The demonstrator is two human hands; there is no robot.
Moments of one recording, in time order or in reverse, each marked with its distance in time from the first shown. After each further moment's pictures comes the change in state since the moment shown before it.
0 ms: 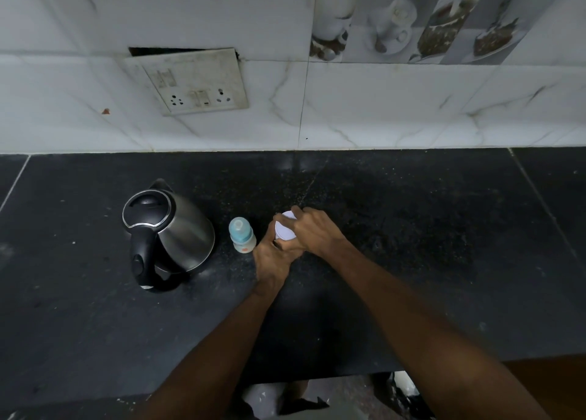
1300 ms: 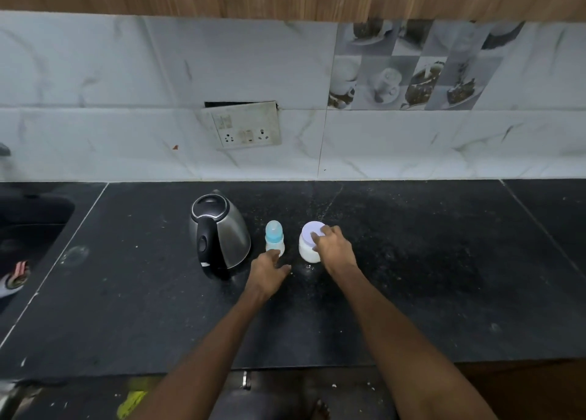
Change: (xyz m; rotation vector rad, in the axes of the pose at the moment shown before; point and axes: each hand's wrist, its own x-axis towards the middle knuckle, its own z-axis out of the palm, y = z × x) left_hand -0.071 0.016 -0.110 0.359 -0.081 -0.001; right_hand -0.051 -0.063 0.004 0.086 0.090 0.429
